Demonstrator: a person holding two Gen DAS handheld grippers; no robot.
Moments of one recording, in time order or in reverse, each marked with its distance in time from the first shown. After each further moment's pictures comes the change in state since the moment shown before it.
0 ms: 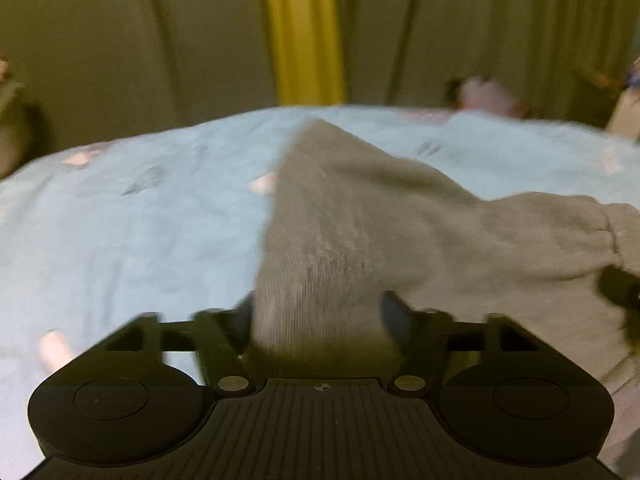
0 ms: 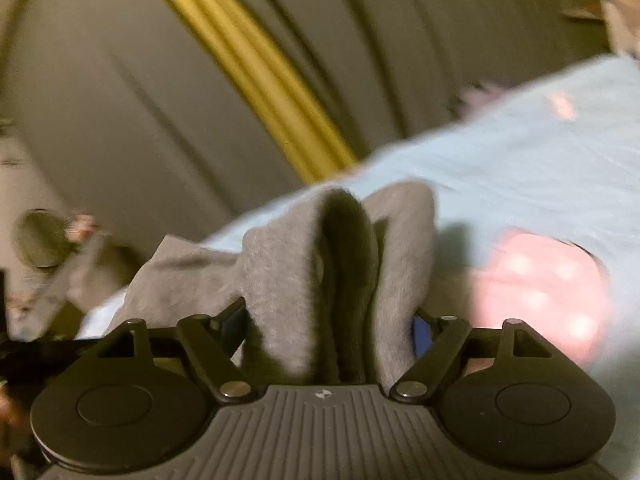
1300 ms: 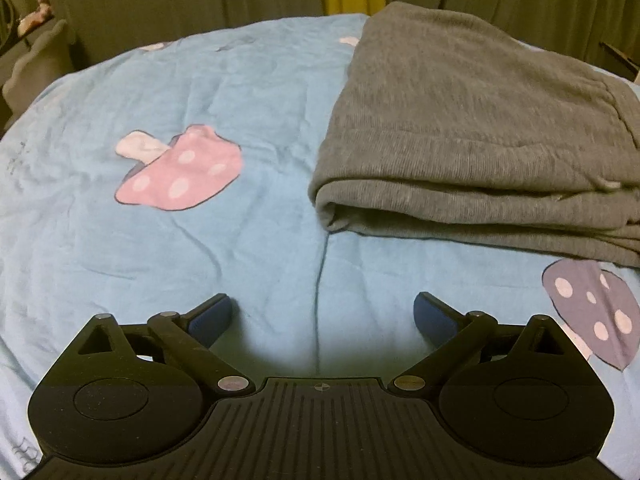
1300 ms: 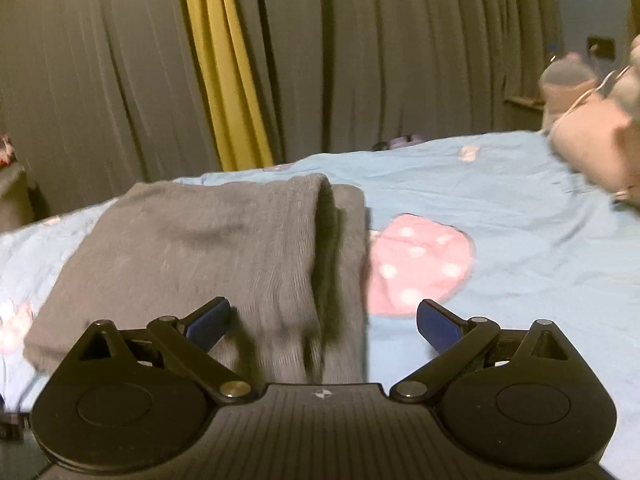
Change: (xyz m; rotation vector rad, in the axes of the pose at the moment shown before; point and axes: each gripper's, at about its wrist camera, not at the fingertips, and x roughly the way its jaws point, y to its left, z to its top) left arm -0.044 0.053 -0.159 -0.084 0.091 0.015; right arm -0.058 0.034 -0.086 -0.282 -0.122 -0.346
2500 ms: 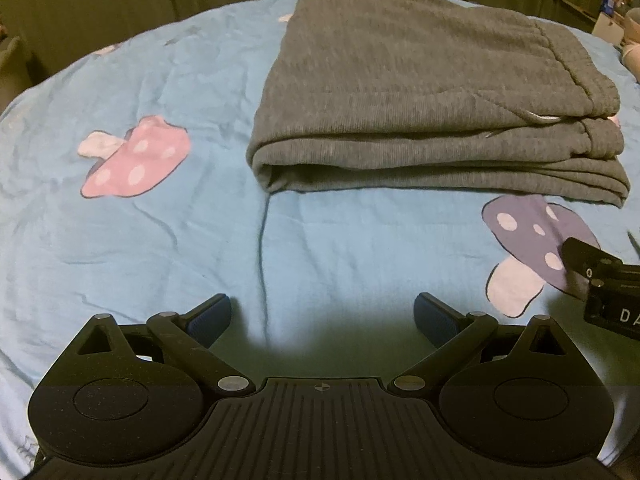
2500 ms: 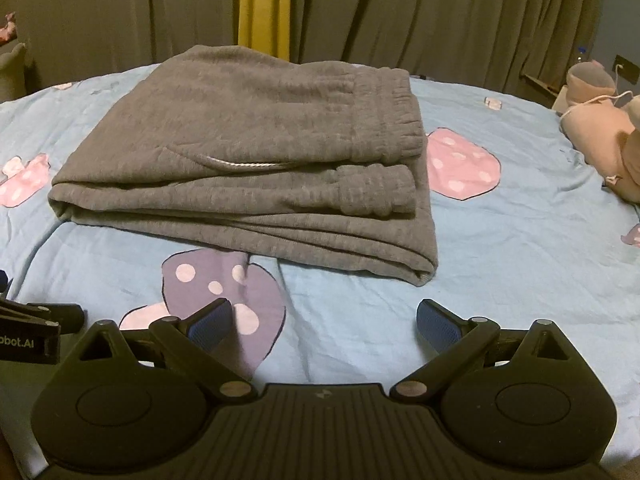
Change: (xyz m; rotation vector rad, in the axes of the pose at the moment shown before) left arm -0.015 -0.022 -0.016 0.120 0.073 -0.082; right arm -0.024 0.082 -0.047 -0.196 0.257 -0.090
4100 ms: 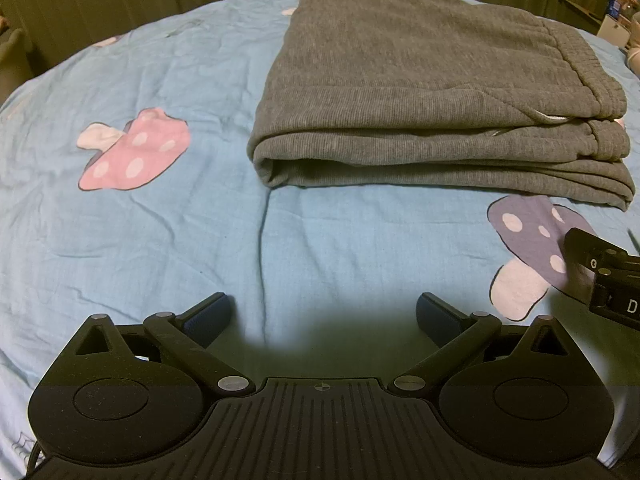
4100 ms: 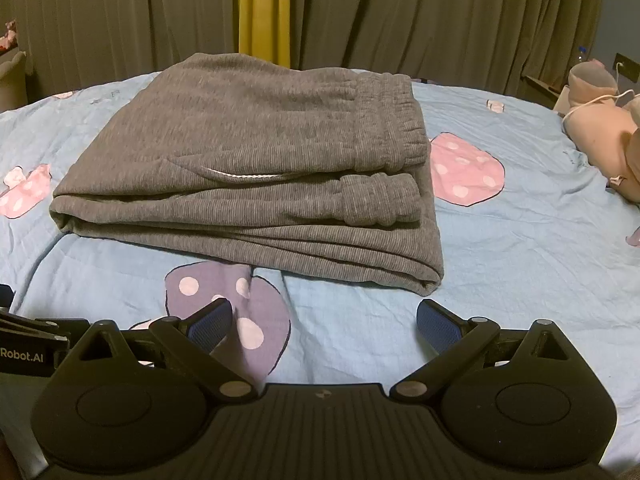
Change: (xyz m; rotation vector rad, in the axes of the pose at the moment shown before) left arm 0.003 -0.001 0.001 -0.011 0.009 -0.002; right arm 0.001 0.001 0.006 0.019 -0.014 0.010
